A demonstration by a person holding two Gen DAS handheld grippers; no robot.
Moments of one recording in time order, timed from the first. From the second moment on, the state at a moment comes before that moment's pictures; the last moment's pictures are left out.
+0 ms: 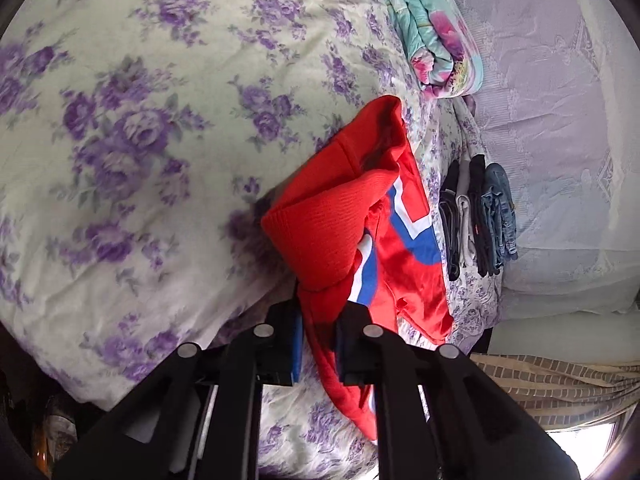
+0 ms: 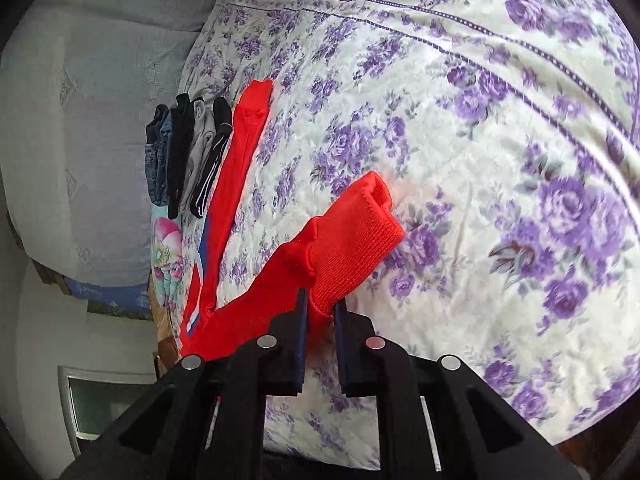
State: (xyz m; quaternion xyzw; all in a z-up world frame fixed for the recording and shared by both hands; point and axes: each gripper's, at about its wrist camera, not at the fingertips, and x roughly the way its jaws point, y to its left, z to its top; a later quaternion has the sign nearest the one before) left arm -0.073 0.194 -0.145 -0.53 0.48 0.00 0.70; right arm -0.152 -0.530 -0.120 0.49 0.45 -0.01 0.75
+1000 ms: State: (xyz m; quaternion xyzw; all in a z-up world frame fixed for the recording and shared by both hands) left arm 0.074 0.142 -0.131 -0.42 0.50 0.00 0.76; right arm 0.168 -0.542 -0.155 0.54 0.41 0.01 0.74
